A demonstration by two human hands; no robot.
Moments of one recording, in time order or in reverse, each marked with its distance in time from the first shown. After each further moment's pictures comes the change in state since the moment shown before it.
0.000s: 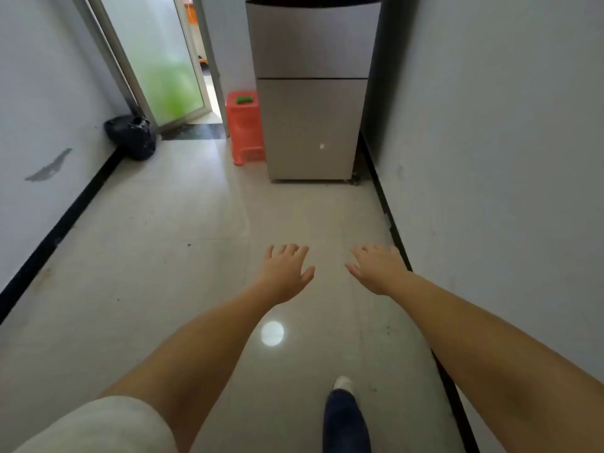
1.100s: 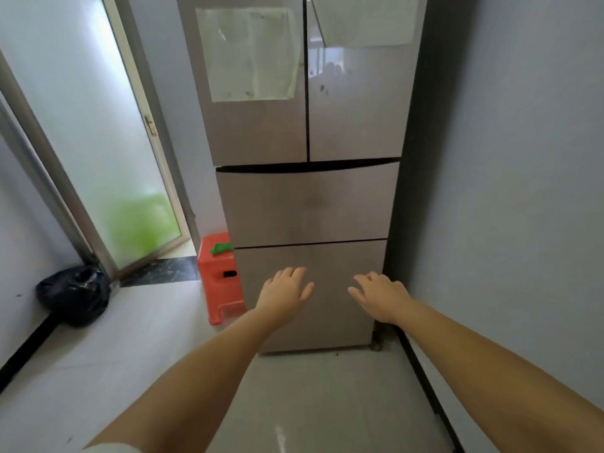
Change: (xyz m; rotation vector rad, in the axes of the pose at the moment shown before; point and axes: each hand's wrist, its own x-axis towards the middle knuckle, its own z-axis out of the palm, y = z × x) left_hand 0.722 -0.193 -0.264 -0.150 0.240 0.045; right_hand 0.693 0.148 -0.301 0.189 0.133 0.084
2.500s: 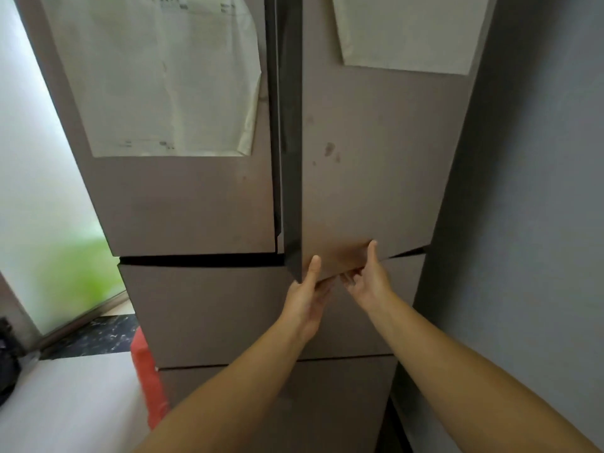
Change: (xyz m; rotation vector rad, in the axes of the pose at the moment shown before) left_hand 0.410 0.033 -0.012 -1.885 0.028 -0.194; right_hand 0.392 0.060 -0.153 2.162 0.336 0.332
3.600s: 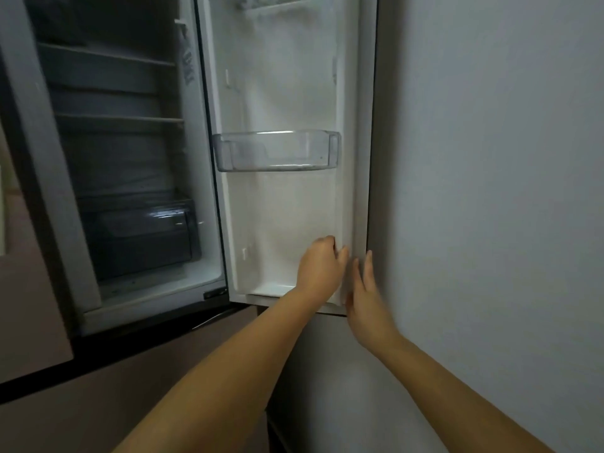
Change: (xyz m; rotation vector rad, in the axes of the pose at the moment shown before) left_hand -0.009 -0.047 0.316 1.234 -0.375 0.761; right_hand -0.102 -0.187 -0.200 -1.605 0.359 -0.944
